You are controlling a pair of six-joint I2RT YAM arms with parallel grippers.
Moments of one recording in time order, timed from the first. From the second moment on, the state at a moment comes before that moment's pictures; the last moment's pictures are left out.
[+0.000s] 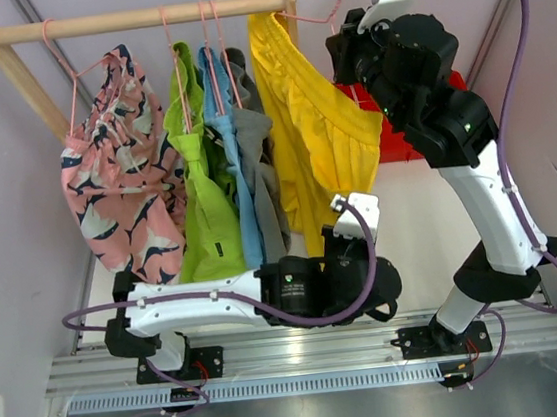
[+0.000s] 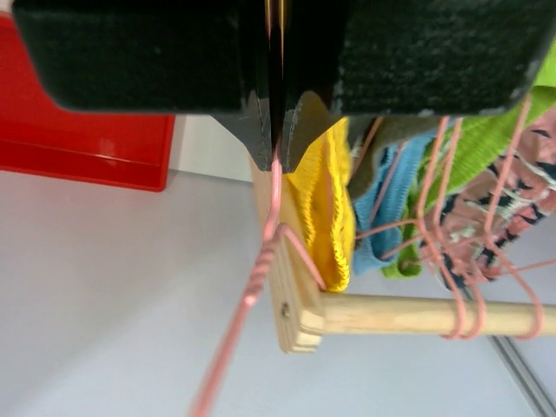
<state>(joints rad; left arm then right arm) -1.60 1.67 1.81 -0.75 -1.13 -0.64 0.76 1.63 2.44 -0.70 0.46 0.10</state>
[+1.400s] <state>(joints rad) -1.45 1.59 2.34 -0.85 -0.78 -0.51 0.47 1.04 2.07 -1.09 0.25 0.34</state>
